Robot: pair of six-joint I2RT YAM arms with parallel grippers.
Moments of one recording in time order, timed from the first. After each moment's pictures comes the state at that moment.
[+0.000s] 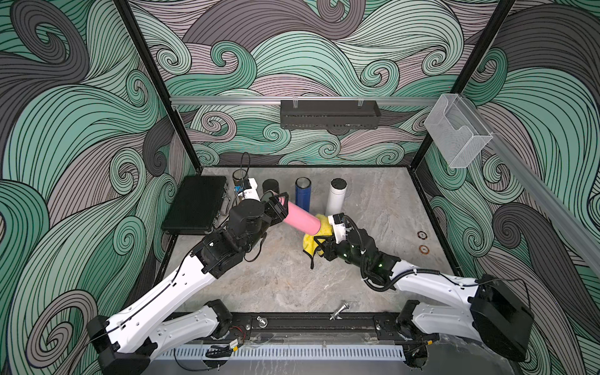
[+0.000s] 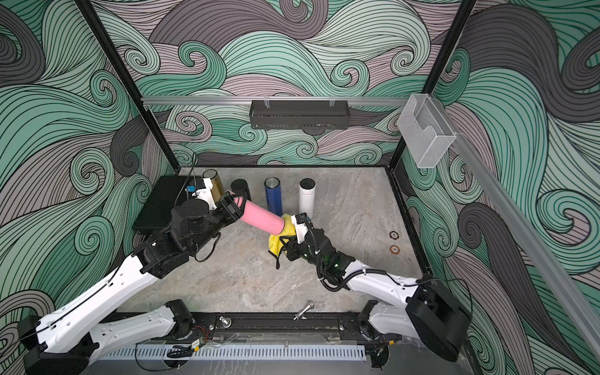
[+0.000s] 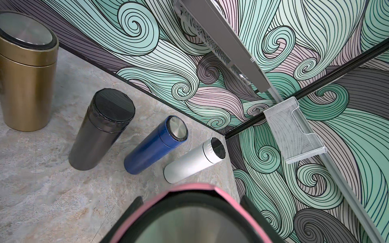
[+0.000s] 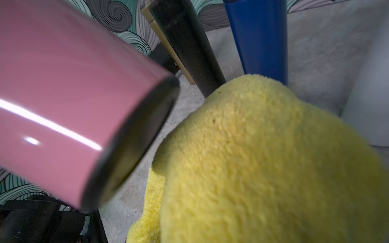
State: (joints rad) left arm -0.77 0.97 1.06 -0.39 -0.38 -0.90; right arm 0.85 1.22 0.54 0.36 -0.06 0.49
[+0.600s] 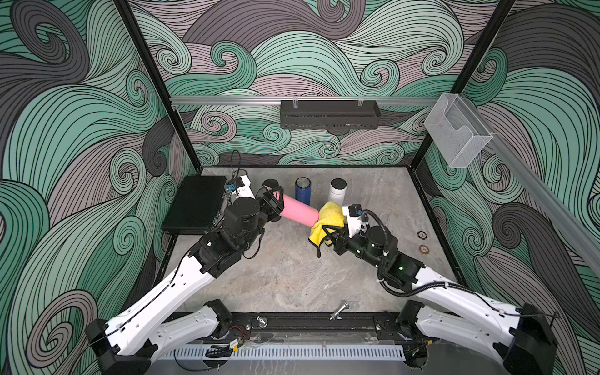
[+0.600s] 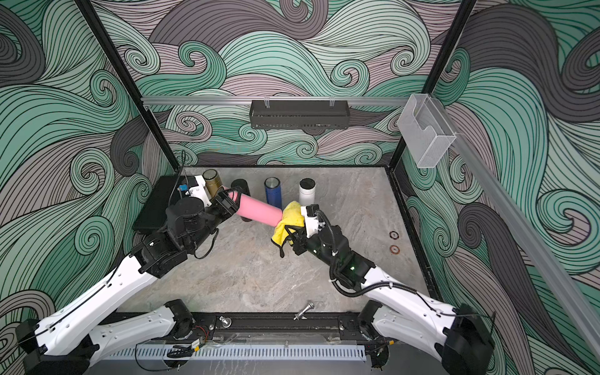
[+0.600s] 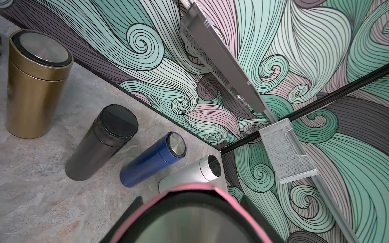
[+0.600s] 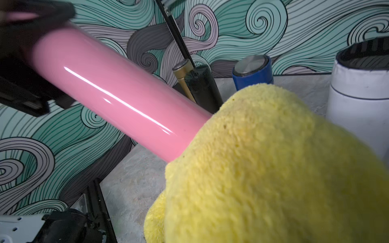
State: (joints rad) left arm -0.74 0.97 1.06 -0.35 -0.41 -0.93; right arm 0.84 0.92 0.58 0.18 0.00 0.43
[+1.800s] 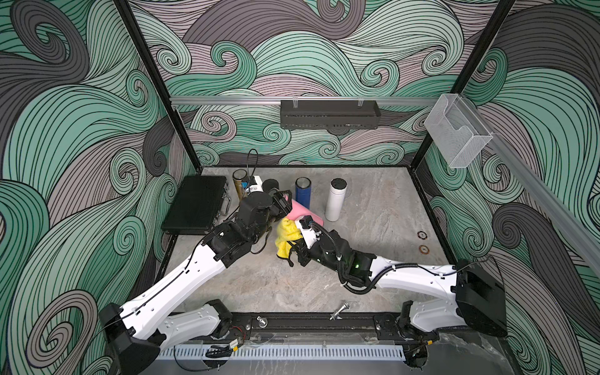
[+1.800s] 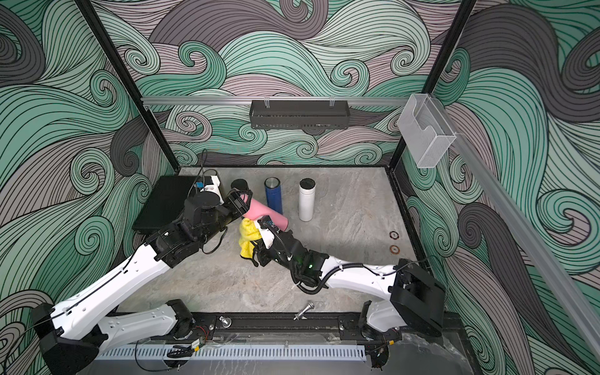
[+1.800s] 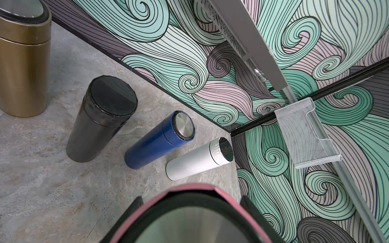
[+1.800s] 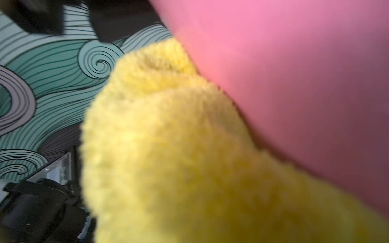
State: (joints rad) left arm -0.73 1.06 1.10 -0.39 -0.34 -0.96; right arm 1.10 1.39 0.75 0.33 0.17 0.27
